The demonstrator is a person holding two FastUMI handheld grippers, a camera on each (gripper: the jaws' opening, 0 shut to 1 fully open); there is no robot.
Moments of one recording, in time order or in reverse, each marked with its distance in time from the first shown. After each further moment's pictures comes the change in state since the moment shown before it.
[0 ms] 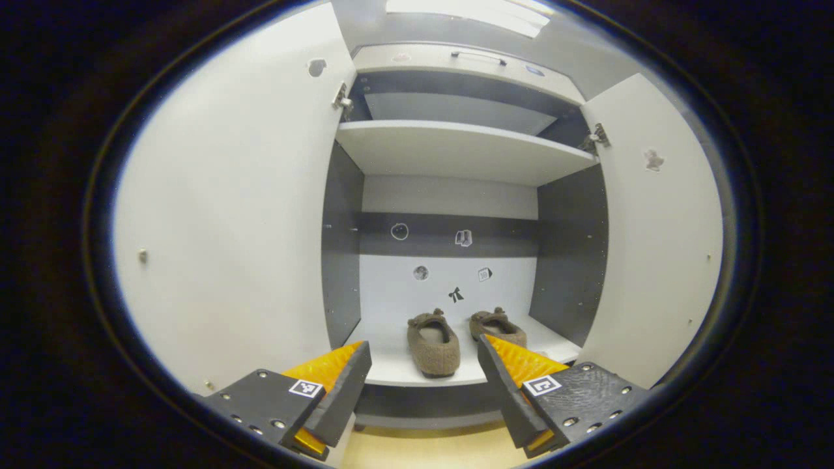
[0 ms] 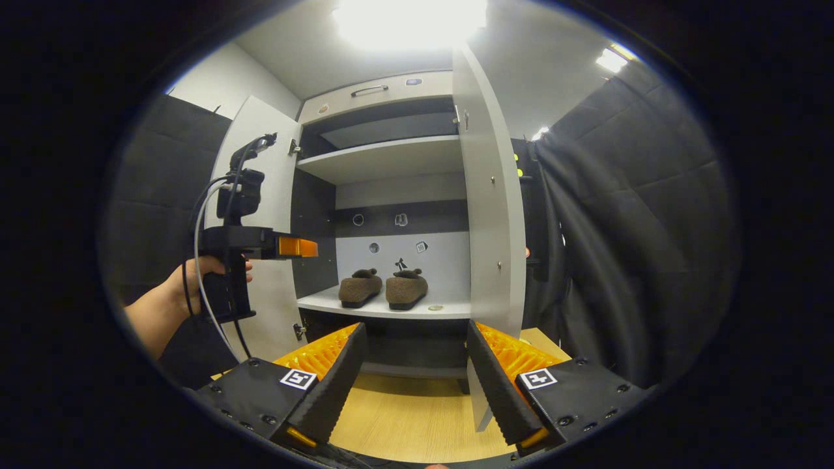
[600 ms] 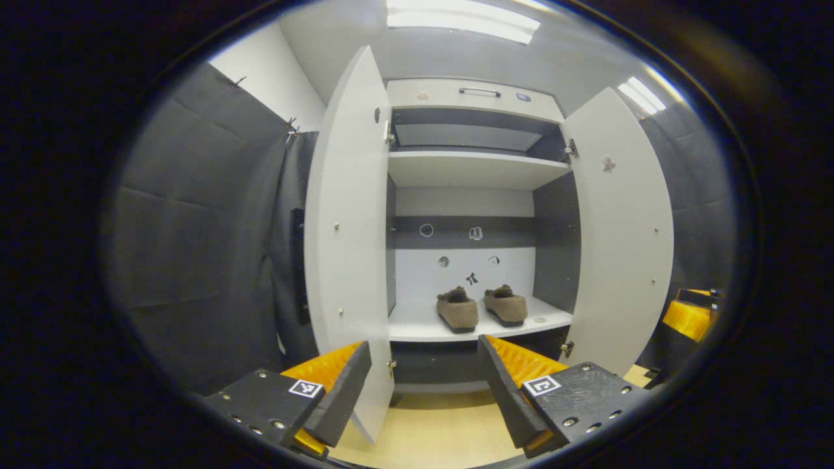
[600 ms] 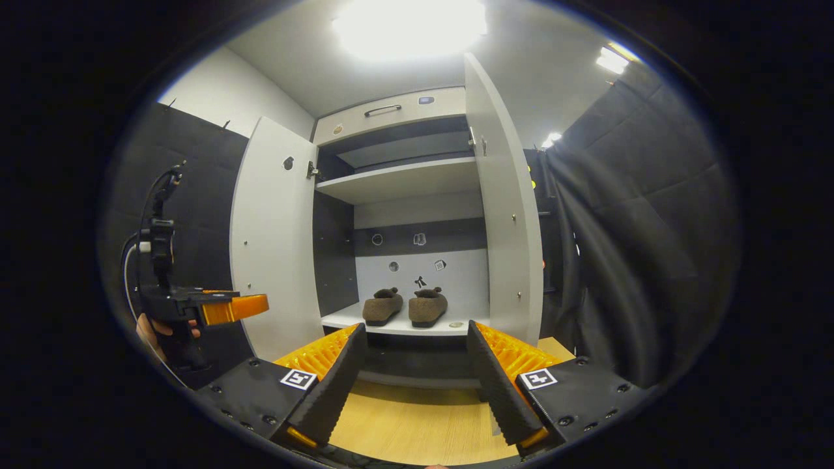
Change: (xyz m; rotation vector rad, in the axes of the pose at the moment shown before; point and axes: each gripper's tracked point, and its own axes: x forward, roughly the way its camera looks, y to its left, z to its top) left arm -0.144 0.044 -0.030 0.036 -0.024 0.075; right arm -0.009 0.026 0.037 0.026 -0.054 0.038
